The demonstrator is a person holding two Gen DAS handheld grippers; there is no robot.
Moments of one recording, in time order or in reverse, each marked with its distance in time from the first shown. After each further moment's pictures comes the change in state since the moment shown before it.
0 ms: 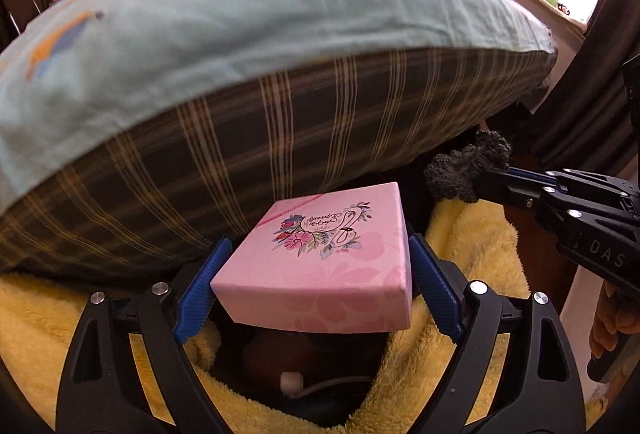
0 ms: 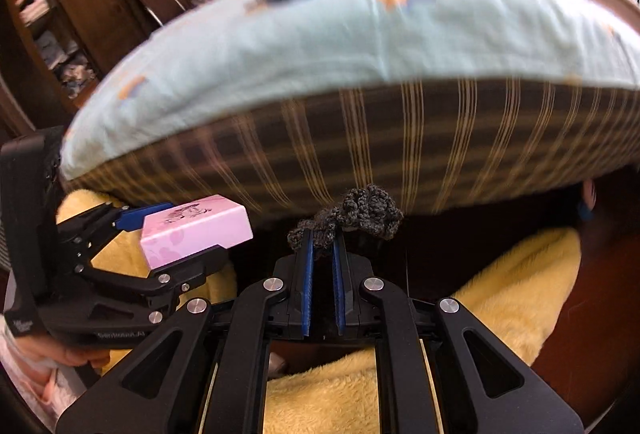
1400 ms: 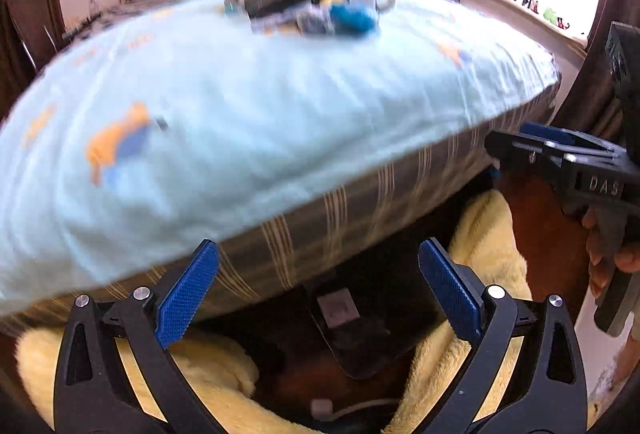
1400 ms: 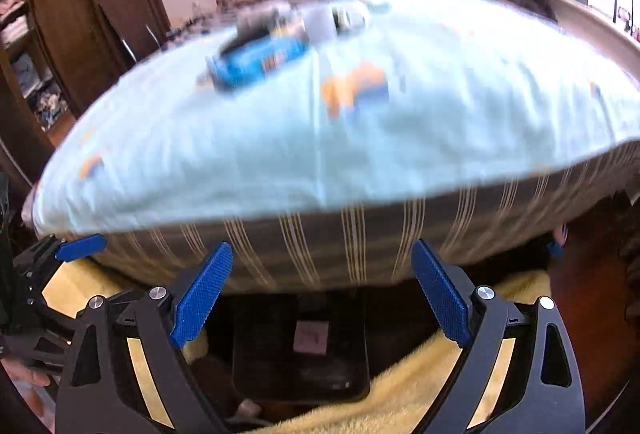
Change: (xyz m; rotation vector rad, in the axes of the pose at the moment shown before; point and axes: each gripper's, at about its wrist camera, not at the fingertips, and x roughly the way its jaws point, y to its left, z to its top) left arm -0.049 0.018 0.052 0.039 -0.142 0.067; right arm -0.039 -0.011 0.070 -0.015 -0.218 -0.085
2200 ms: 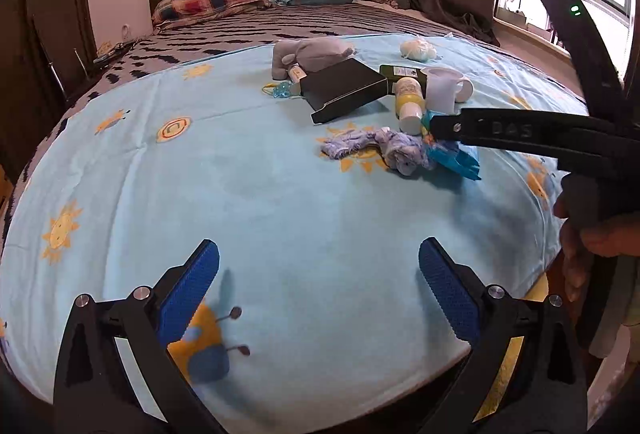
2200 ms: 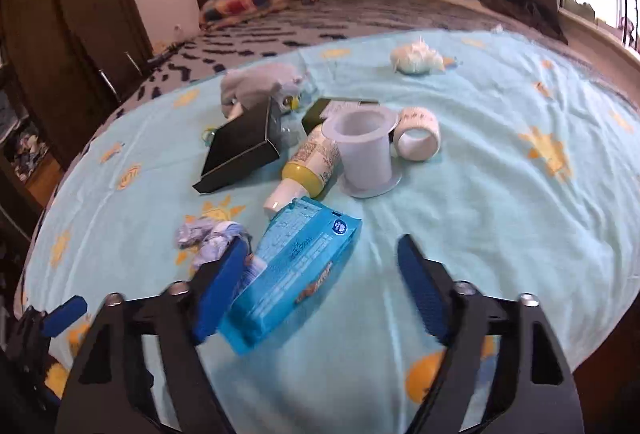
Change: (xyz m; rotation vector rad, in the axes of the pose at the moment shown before) left arm 0.025 0.043 0.096 -0.046 -0.121 0.114; right arm 0.105 0.027 0.128 0.088 0.039 -0.016
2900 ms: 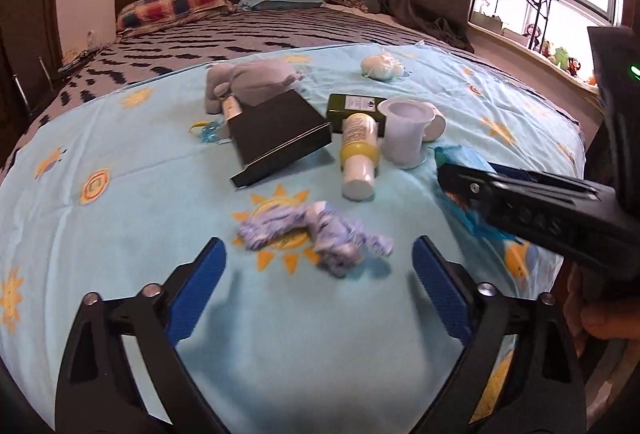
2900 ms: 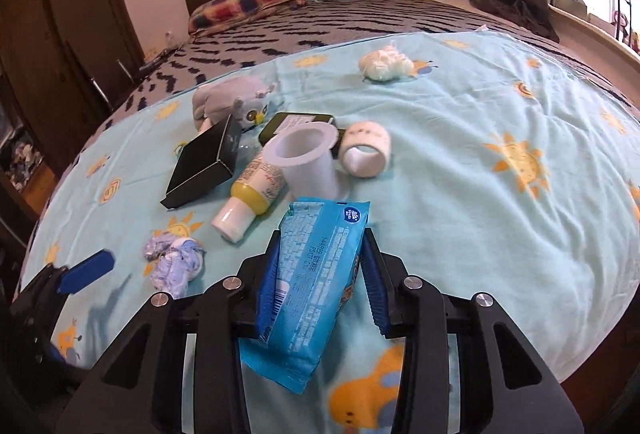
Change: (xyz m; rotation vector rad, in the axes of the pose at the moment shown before) left arm 0.046 -0.037 0.057 0.020 -0.003 -0.123; right arm -0.020 -0.038 0.004 0.001 -0.057 -0.028
